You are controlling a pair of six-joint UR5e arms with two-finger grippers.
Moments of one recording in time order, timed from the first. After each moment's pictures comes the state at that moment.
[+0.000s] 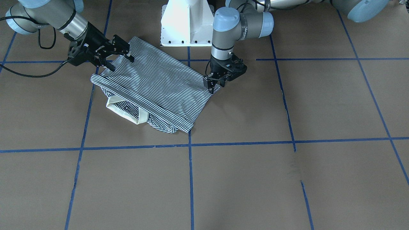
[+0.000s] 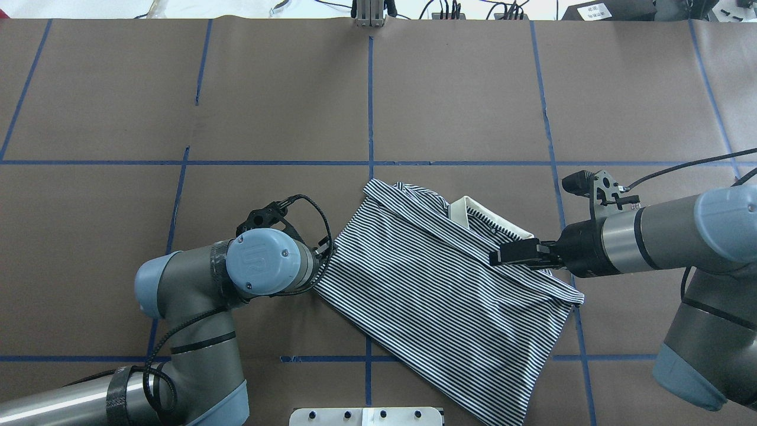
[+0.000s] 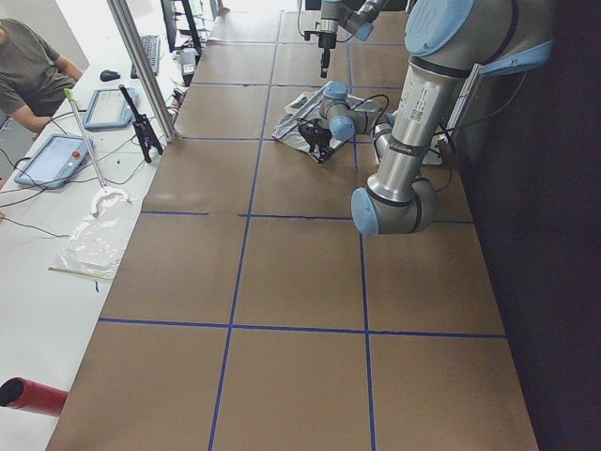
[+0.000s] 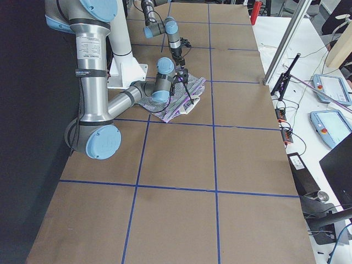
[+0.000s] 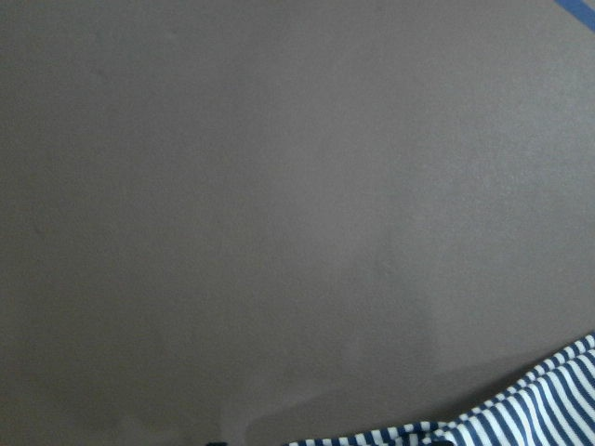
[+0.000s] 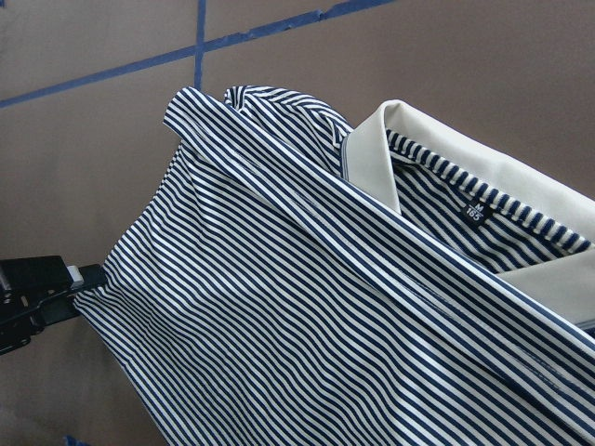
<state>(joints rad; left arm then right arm) -0.35 -2.12 -1.73 -1.71 -1.61 -1.97 0.58 -1.55 2.01 -0.76 2.04 1.37</state>
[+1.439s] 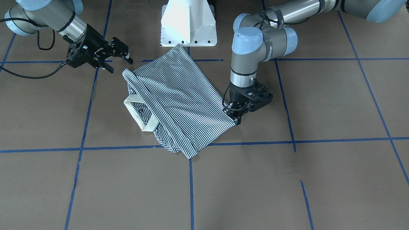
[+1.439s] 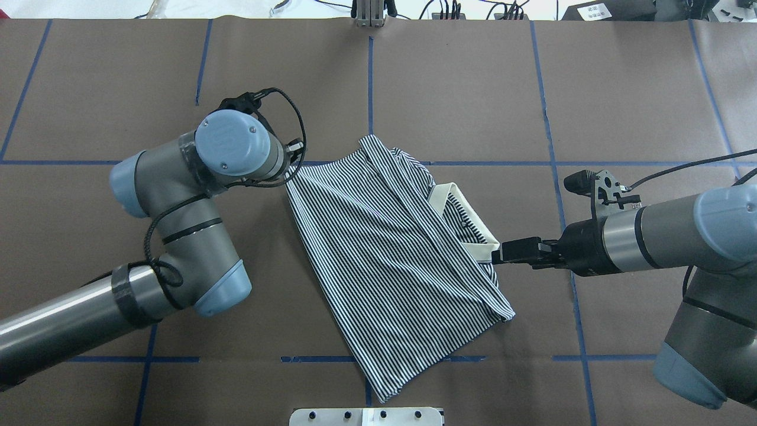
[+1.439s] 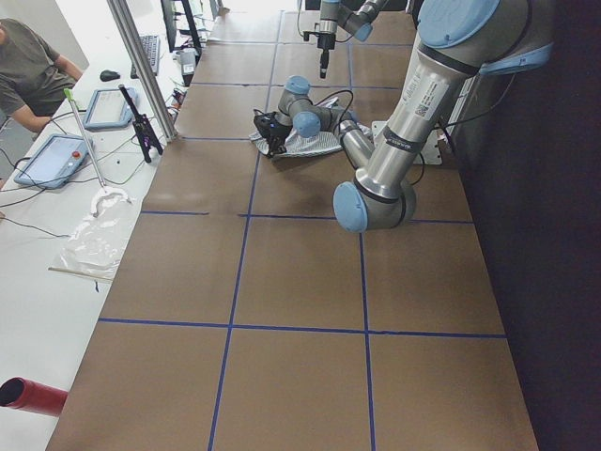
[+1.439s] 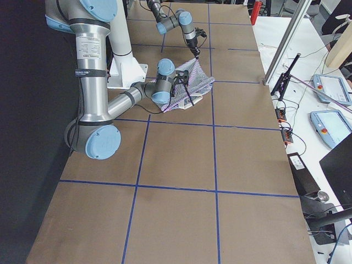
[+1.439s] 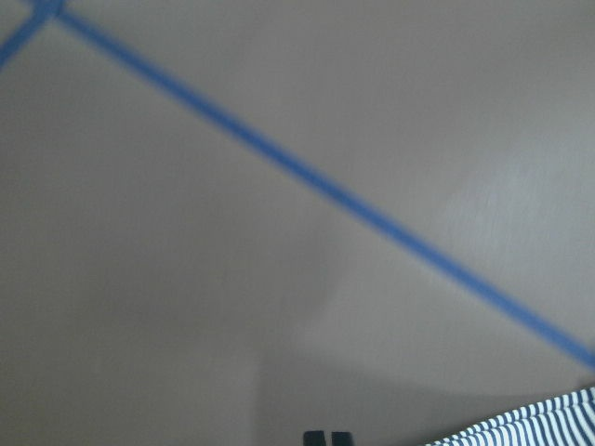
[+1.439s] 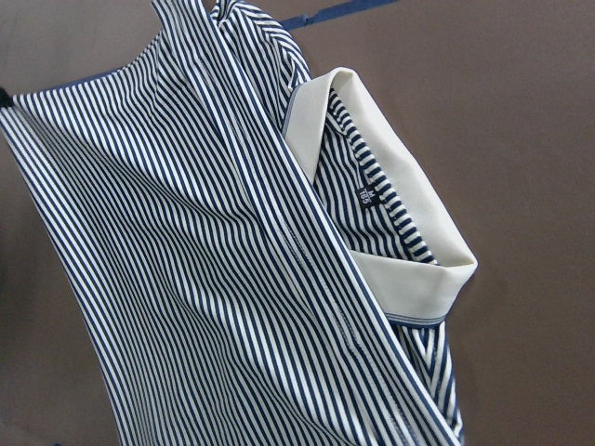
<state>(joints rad) -0.62 -2.24 -1.53 -1.79 -1.61 -1.70 0.59 -1.55 2.00 -0.76 2.03 1.38</state>
